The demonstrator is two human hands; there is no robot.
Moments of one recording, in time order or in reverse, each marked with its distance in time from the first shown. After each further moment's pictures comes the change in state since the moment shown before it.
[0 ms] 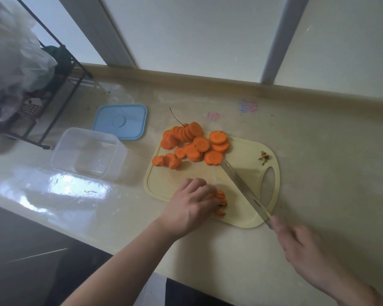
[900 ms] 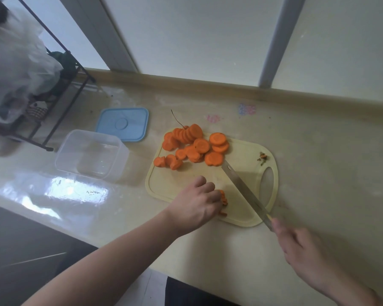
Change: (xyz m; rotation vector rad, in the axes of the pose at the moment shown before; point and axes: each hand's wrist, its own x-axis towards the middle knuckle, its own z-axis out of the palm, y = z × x) left_hand 0.026 0.008 -0.019 0.165 -0.236 0.177; right_hand -0.008 0.004 0.003 0.000 0.021 -0.070
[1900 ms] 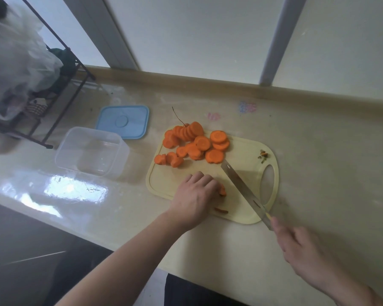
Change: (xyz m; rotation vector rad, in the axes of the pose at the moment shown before) left_hand -0.004 0.005 0.016 -0.197 0.022 -0.409; right_hand -0.007 -0.009 -0.001 0.028 -0.040 0.053
